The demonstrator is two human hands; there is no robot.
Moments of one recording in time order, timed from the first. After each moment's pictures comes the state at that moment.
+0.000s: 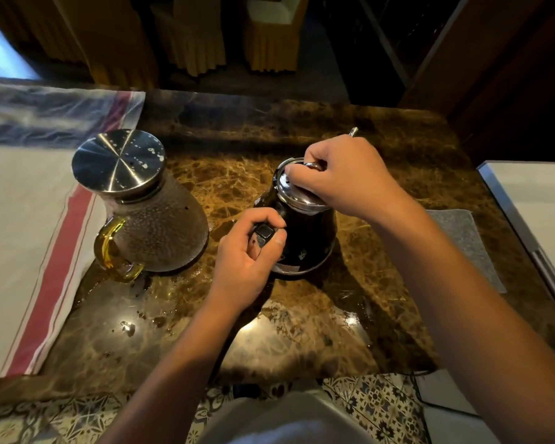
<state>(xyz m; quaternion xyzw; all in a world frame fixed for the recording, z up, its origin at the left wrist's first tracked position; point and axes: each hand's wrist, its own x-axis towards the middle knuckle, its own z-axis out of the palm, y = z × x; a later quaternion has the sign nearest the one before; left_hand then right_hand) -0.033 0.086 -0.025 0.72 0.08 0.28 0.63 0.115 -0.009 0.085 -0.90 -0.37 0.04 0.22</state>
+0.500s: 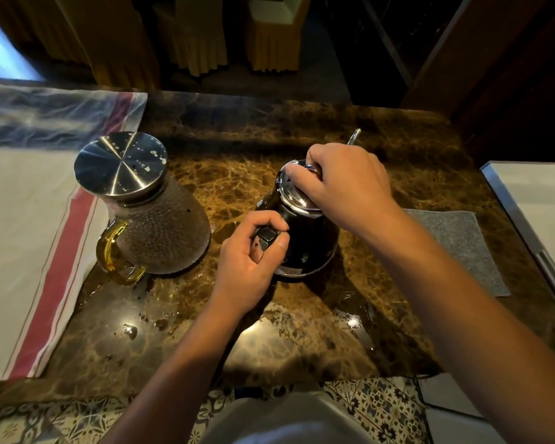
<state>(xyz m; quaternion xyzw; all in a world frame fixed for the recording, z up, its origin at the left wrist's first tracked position) -0.032 0.087 -0.030 0.72 0.08 0.28 0.63 0.107 -0.005 0.076 -0.92 -0.36 -0.04 0.14</state>
